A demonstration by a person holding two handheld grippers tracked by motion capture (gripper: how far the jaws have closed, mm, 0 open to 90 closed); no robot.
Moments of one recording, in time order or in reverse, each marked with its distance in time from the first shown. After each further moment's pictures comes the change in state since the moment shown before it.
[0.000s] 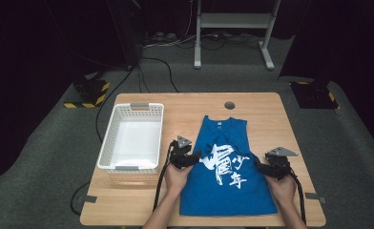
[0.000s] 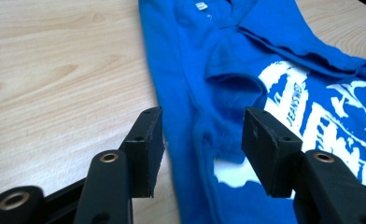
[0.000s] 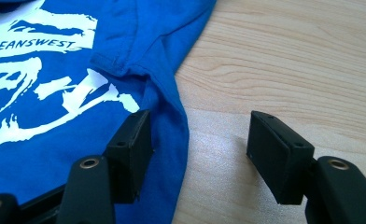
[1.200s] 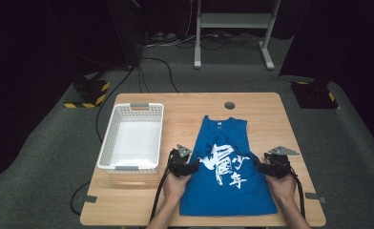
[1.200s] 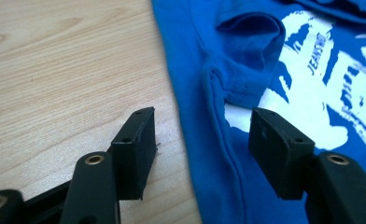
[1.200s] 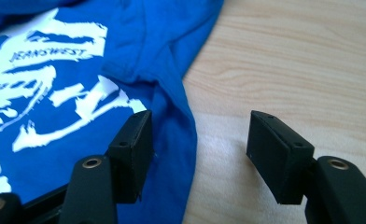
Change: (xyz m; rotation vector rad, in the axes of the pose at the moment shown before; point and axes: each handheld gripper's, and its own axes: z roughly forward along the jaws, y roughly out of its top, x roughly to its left) left arm -0.005 -0.022 0.001 0.038 0.052 0.013; right arm 0.000 0.005 -0.002 -0.011 0.037 0.022
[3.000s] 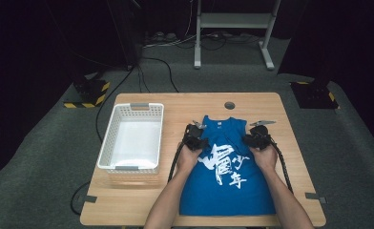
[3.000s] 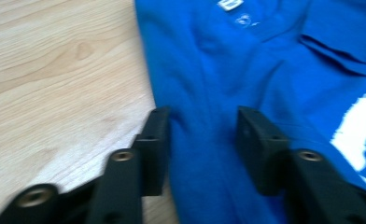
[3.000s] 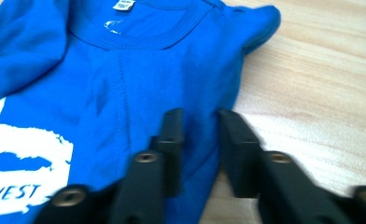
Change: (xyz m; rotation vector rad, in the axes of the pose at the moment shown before) left arm 0.003 0.077 0.077 0.111 0.015 0.112; right arm -0.006 0.078 0.080 0.125 0.026 0.027
